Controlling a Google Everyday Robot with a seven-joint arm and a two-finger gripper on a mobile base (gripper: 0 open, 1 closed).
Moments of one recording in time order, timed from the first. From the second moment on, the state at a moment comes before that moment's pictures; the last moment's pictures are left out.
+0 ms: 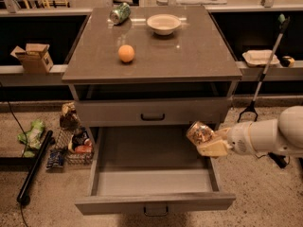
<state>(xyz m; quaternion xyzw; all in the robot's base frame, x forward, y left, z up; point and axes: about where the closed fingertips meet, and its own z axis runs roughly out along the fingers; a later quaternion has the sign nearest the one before) 0.510 -0.192 0.677 -0.35 0.85 0.25 0.32</state>
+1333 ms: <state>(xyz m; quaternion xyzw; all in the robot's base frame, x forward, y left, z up) 0.506 -0.173 0.560 -0.31 0.86 0.28 0.29</state>
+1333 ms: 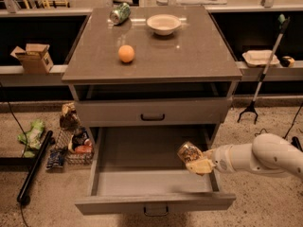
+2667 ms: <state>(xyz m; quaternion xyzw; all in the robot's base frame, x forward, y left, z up) 0.559 -0.118 0.373 -0.23 0.90 0.27 0.24</state>
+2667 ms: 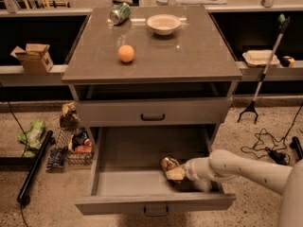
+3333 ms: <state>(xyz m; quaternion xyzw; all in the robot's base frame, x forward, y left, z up) 0.579 -0.094 0.363 -0.25 0.89 0.29 0.24</state>
